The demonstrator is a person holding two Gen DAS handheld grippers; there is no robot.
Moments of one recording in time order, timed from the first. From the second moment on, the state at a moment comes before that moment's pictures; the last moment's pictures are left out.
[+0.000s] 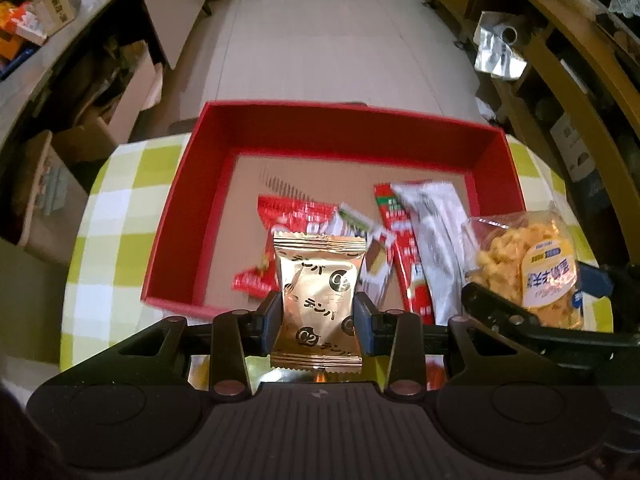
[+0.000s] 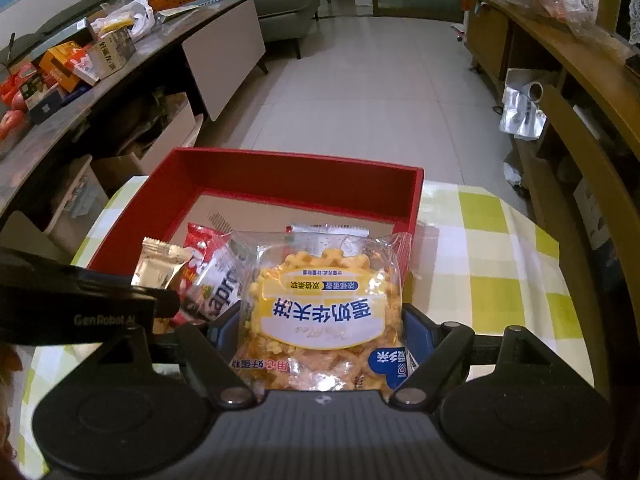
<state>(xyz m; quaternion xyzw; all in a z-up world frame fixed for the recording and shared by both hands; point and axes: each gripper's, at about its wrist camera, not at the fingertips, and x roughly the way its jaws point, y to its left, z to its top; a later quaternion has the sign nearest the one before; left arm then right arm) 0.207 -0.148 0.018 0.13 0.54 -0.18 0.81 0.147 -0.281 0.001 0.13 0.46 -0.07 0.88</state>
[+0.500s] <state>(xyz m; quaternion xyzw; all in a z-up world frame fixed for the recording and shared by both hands) 0.238 -0.160 -0.008 0.14 0.55 -0.15 0.81 0.185 -0.291 -0.016 0.14 0.44 -0.08 0.89</state>
